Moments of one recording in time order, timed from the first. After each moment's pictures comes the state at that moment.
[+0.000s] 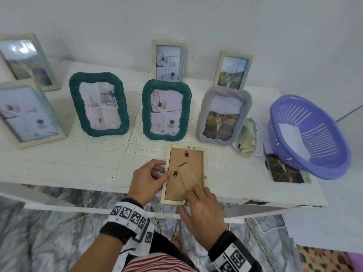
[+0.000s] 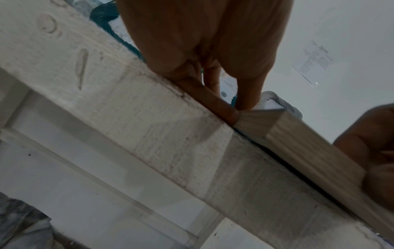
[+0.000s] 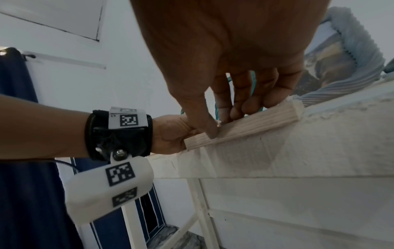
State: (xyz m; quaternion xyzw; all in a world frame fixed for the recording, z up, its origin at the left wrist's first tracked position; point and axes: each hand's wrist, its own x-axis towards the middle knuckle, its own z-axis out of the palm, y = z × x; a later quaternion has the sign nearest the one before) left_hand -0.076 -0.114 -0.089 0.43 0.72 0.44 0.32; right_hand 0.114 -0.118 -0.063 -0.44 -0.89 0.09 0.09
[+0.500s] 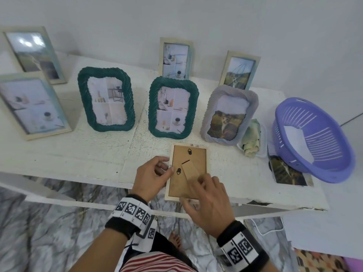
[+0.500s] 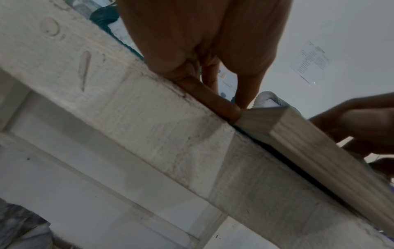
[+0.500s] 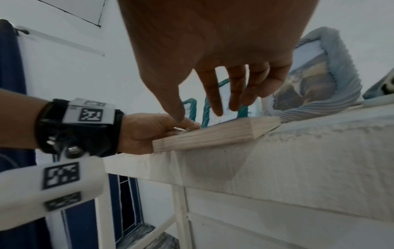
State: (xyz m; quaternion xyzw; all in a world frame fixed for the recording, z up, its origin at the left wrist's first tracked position) left_hand -0.076 -0.114 -0.094 0.40 0.71 0.47 0.34; right_hand 0.119 -0.102 -0.050 -0.42 -0.90 0.08 0.10
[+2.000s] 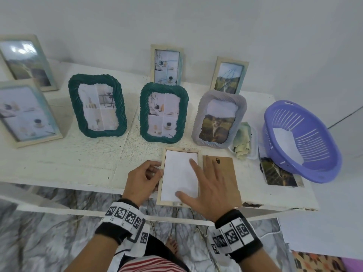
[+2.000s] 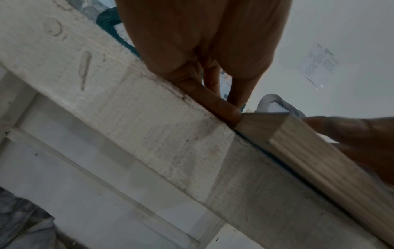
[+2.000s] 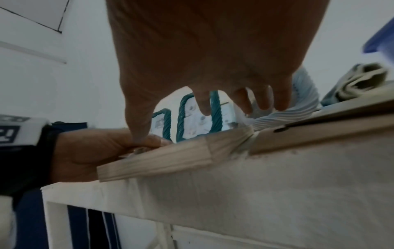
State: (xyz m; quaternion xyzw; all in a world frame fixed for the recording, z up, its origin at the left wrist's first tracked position) left_hand -0.079 -0.112 -0.100 0.39 0.72 0.46 0.34; right_hand 0.127 -0.064 -0.055 -0.50 -0.85 0.15 0.04
